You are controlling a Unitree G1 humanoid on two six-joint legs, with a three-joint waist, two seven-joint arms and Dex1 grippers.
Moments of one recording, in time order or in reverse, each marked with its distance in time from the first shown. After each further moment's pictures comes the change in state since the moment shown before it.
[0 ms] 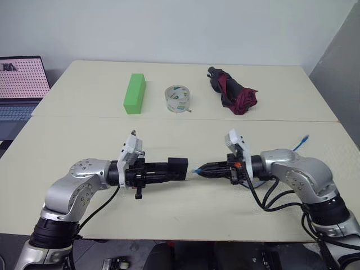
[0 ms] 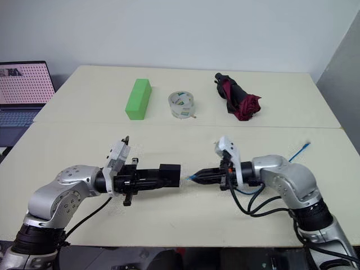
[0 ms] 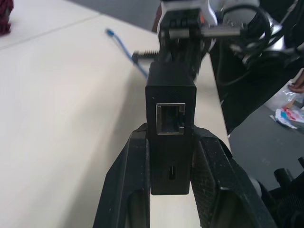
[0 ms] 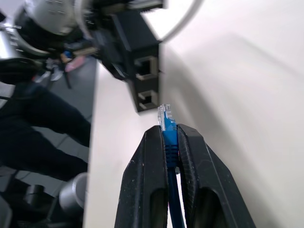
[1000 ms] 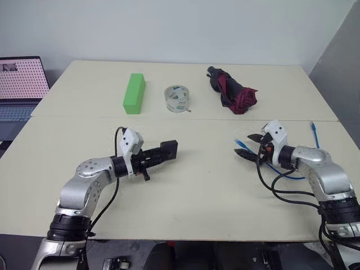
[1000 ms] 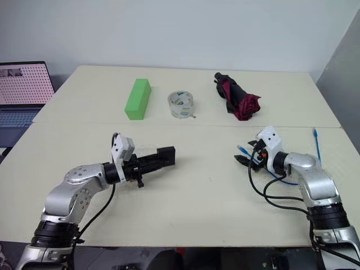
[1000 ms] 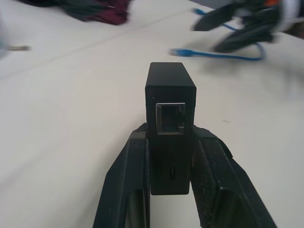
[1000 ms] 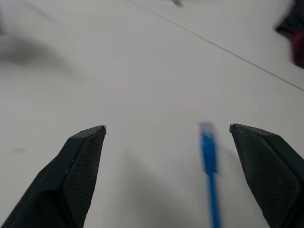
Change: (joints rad) left arm -0.067 -0.142 0.025 0.182 0.242 -0.196 0.335; right arm 0.076 -0.042 -0.177 0.175 -0.255 -0.312 -0.112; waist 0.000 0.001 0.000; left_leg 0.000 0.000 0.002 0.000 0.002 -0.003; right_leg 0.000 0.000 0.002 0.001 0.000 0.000
